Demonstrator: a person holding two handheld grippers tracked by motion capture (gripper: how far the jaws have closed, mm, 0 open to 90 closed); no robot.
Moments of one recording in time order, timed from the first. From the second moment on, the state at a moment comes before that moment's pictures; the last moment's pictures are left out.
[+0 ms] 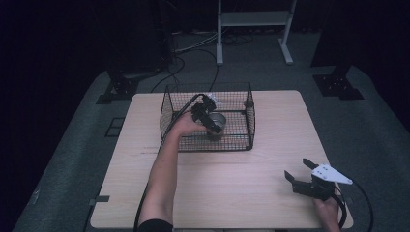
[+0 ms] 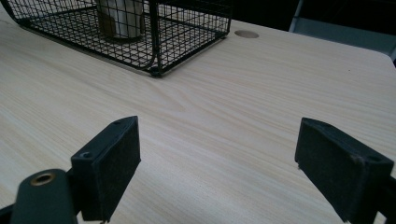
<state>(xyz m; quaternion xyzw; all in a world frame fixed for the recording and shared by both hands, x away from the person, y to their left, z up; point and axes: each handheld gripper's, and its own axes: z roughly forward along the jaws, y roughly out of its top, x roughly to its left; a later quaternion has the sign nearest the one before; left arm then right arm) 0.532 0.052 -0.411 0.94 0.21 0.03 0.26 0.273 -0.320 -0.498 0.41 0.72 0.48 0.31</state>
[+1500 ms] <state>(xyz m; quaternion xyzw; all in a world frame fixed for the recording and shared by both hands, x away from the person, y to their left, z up) 0.498 0.068 -0.361 0.91 0.20 0.07 0.35 0.273 -0.318 -0.498 0.41 0.72 0.47 0.31</state>
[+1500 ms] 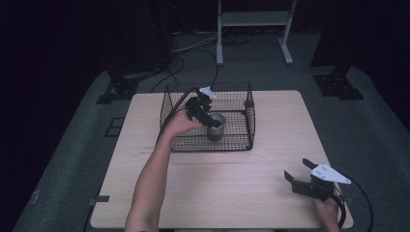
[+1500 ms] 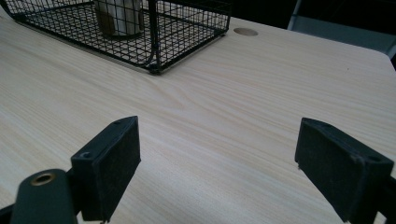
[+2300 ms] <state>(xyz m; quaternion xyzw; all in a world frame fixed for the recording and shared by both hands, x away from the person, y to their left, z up) 0.473 0.081 -0.351 0.91 0.18 0.08 0.37 0.273 -0.317 -0.498 0.41 0.72 0.46 0.31</state>
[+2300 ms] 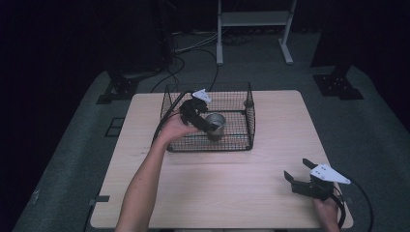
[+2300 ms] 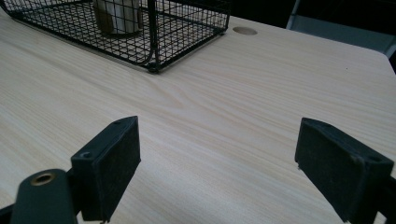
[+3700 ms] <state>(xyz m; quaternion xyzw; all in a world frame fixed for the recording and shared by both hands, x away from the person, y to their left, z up) 0.410 0.104 -0.351 0.90 0.14 0.08 0.41 0.273 -0.316 -0.498 0.41 0.72 0.46 0.31</state>
